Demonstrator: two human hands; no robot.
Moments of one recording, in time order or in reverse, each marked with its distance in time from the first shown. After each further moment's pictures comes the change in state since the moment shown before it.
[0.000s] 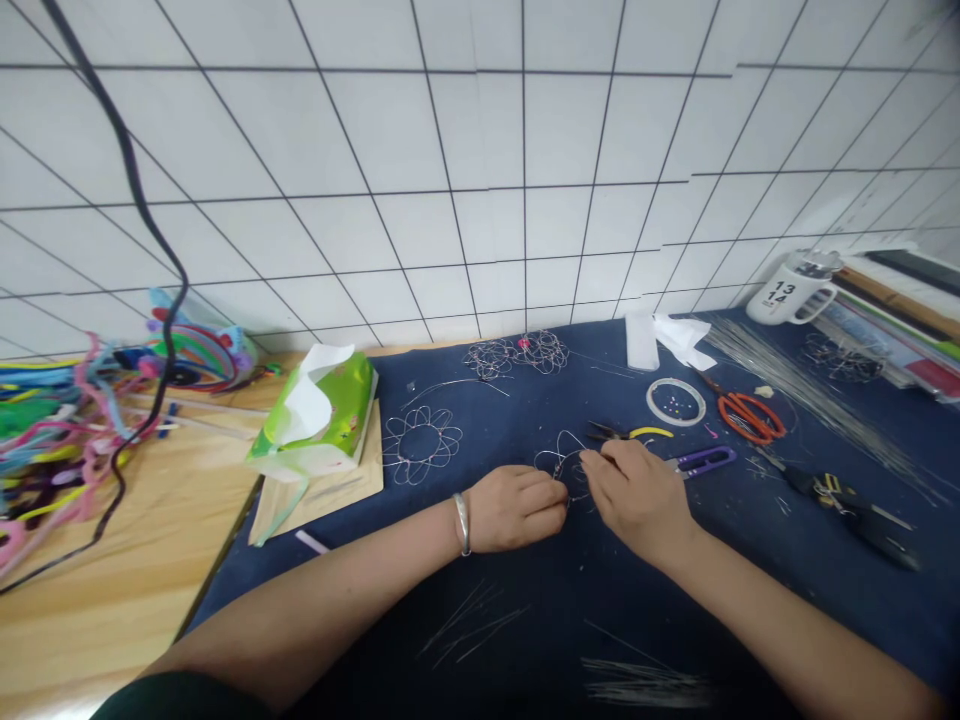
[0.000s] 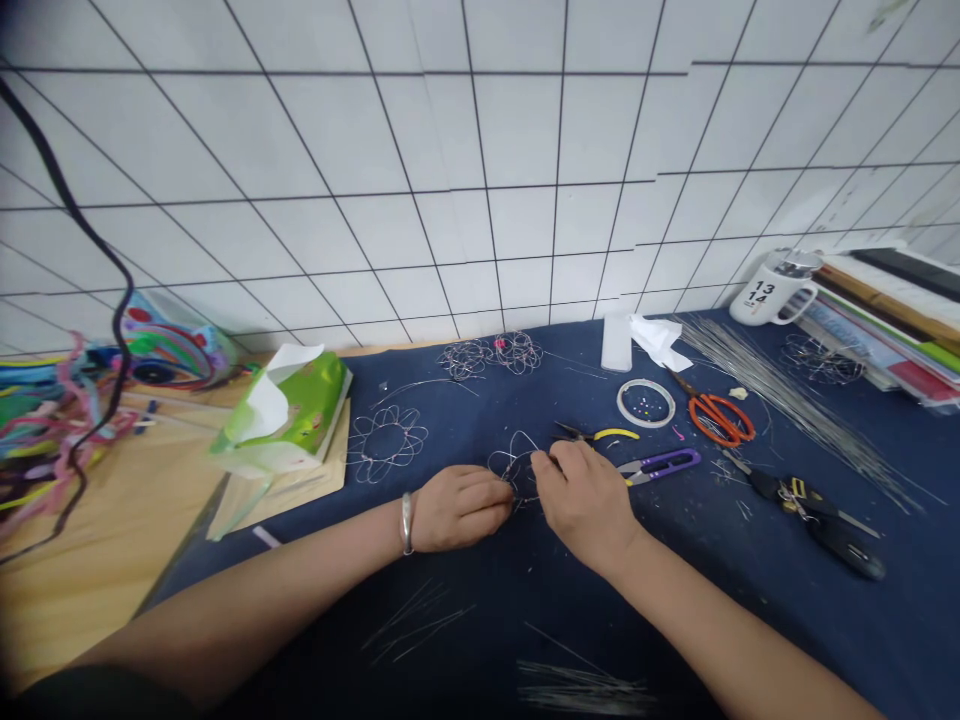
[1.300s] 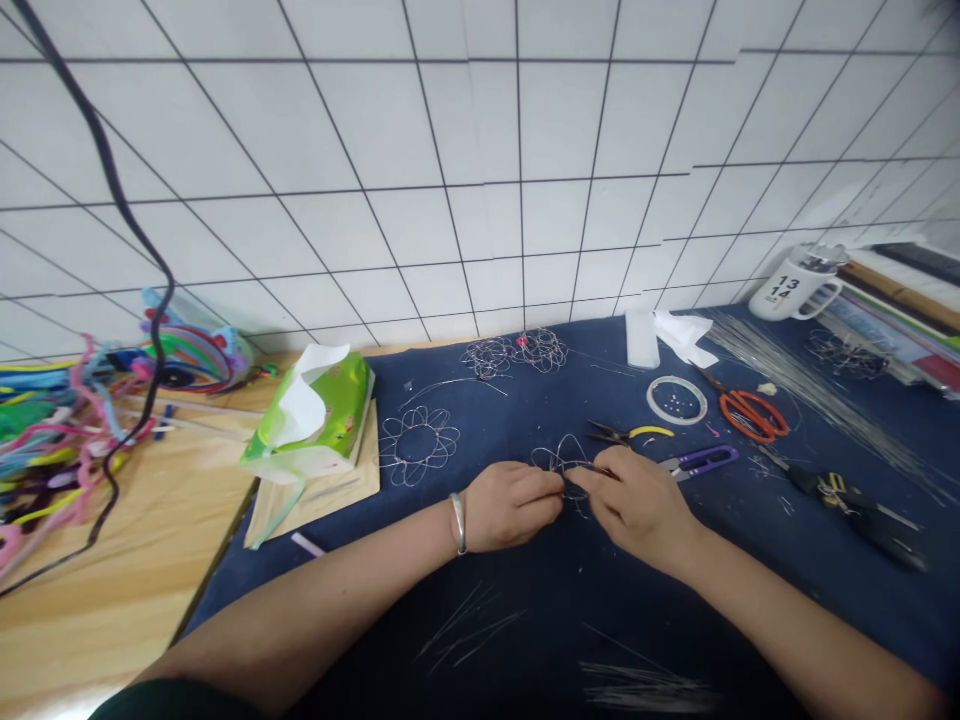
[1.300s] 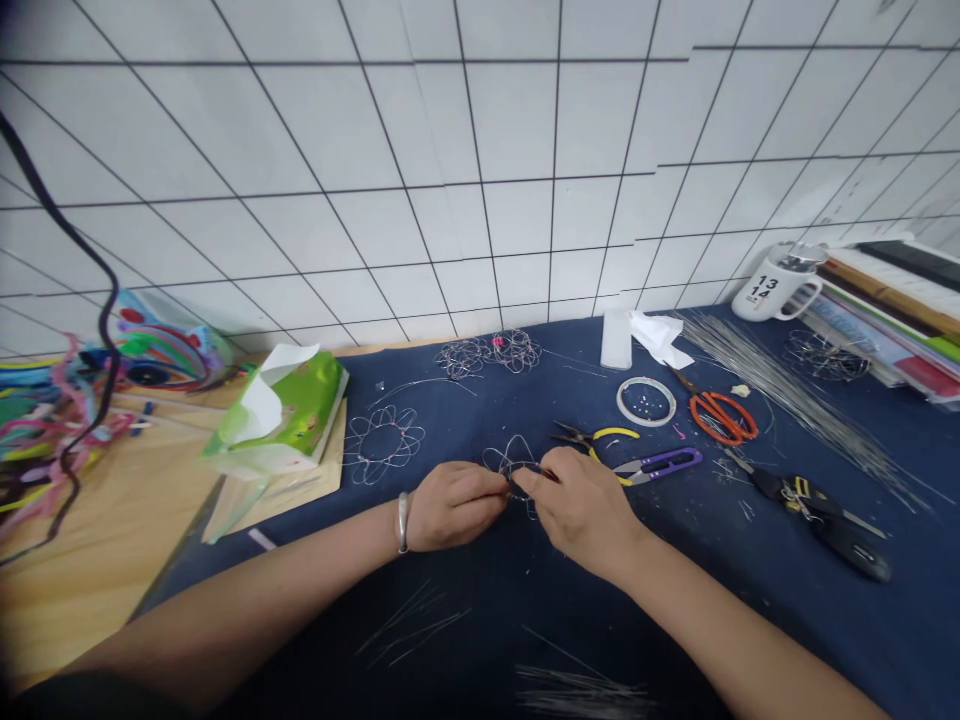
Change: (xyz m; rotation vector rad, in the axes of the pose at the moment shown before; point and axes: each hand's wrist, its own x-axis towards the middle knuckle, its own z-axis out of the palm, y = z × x) left_hand -0.004 -0.002 0.004 -0.028 0.034 -0.120; right_hand -0.001 0.007 -0.005 0.292 -0.134 -0.080
